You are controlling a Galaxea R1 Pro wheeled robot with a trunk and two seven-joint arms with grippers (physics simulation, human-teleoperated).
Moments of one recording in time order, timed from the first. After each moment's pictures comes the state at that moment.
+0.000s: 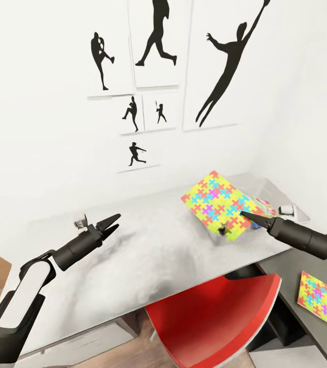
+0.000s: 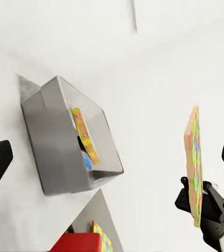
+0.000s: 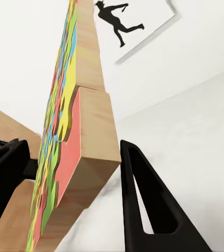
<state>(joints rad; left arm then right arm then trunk) -0.43 0.22 -0.03 -1.52 1.25 0.69 -0.35 -0.51 -0.31 -0.32 -1.61 -0.65 1.04 0.85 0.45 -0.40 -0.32</state>
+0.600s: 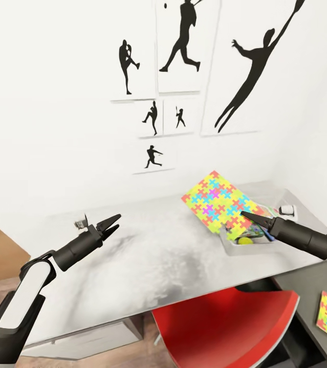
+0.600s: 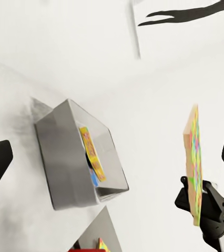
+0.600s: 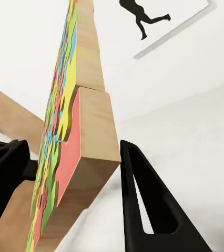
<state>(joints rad) -0.42 0.21 -0.03 -1.53 1.25 0.69 -0.35 -0.51 -0.31 -0.33 -1.61 -0.65 1.04 0.85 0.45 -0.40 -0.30</state>
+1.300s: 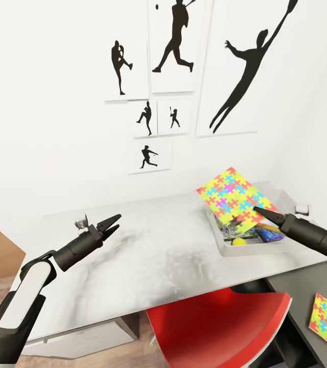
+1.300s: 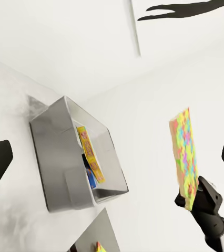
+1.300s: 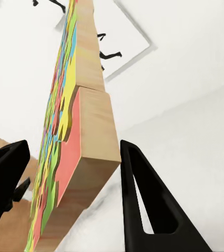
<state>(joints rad) -0.42 0.21 -0.03 -1.52 1.25 0.69 -0.35 -0.52 -0.30 -0.43 -1.61 -0.65 1.04 0.77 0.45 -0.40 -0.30</state>
